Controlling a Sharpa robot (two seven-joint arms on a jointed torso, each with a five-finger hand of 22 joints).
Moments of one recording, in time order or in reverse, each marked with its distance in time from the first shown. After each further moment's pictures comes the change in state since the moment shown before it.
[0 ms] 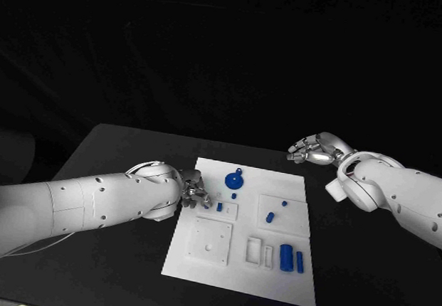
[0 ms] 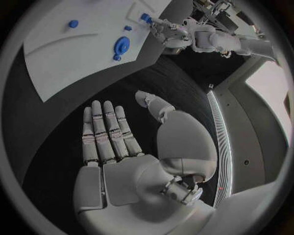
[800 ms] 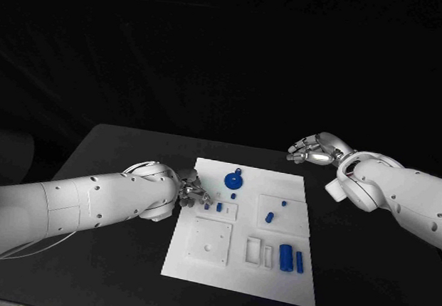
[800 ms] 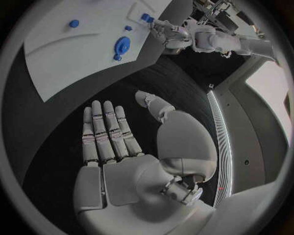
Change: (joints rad) left arm -0.001 -0.017 0.004 0.004 0.045 -0.023 0.001; left_hand -0.080 -0.089 -0.014 0.088 -0.010 -0.015 0.009 0.004 -0.011 -0.011 0.004 0.005 0.005 -0.004 0.003 0.000 -0.002 0.000 0.000 0.000 -0.008 0.000; right arm 0.000 -0.001 0.000 0.000 0.000 0.000 0.000; right_hand 0.000 0.000 0.000 0.000 0.000 0.000 0.000 0.000 0.000 0.000 0.000 0.000 0.000 0.000 0.000 0.000 0.000 0.000 0.000 0.000 0.000 0.000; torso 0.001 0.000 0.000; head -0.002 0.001
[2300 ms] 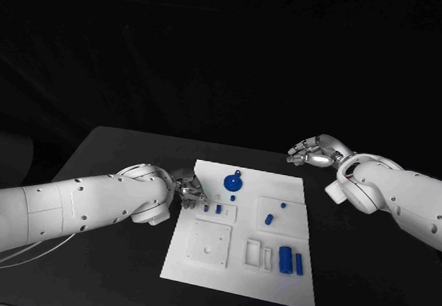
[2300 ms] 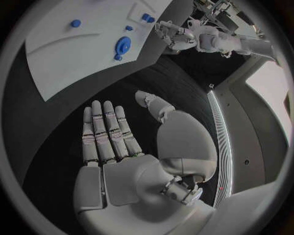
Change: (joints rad) left arm -0.004 -0.069 0.031 0.088 0.086 -0.049 0.066; left_hand 0.108 0.060 0.014 -0.075 0.000 -0.002 0.013 0.020 0.011 -0.097 0.014 -0.083 -0.046 -0.089 0.054 -0.083 -0.045 0.000 -0.092 0.023 -0.048 0.000; right arm 0.000 -0.004 0.000 0.001 0.000 0.000 0.001; right_hand 0.000 0.000 0.003 -0.003 0.000 0.000 0.000 0.000 -0.001 0.000 0.000 0.000 0.000 0.000 0.000 0.000 0.000 0.000 0.000 0.000 0.000 0.000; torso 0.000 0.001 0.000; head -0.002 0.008
